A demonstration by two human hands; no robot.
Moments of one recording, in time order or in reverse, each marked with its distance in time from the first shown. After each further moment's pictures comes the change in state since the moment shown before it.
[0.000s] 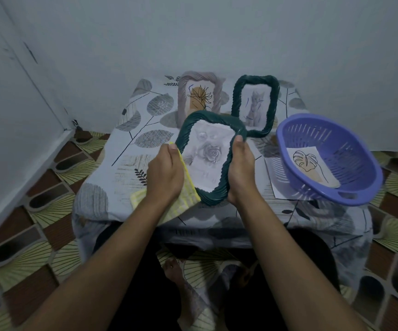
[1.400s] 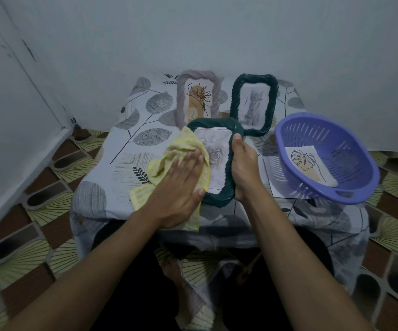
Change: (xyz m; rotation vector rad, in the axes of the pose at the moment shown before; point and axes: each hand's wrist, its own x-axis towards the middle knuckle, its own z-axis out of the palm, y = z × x) left_hand -0.027 -0.040 0.002 0.446 -0.503 0.734; right_hand 0.004 -0.009 -0.009 -0.166 0.002 0.025
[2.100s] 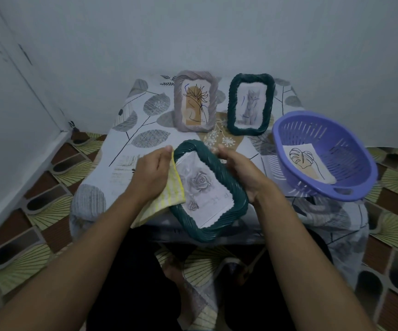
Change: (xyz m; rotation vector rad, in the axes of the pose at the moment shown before) left_hand 0.019 -0.028 -0.034 -0.458 0.349 -0.485; right_hand -0.004 -0.010 -0.023 -0.040 -0.419 0.327
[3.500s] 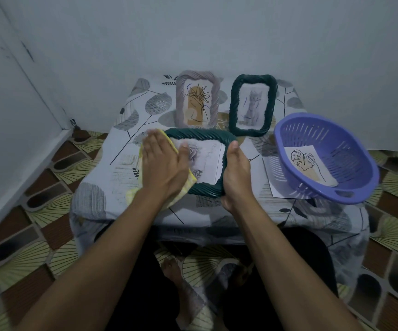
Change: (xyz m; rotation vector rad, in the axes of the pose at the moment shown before) left_hand 0.009 0.020 0.026 0.318 -0.091 -0.226; right_hand 0.006 0.023 0.040 0.141 0.412 -0.330
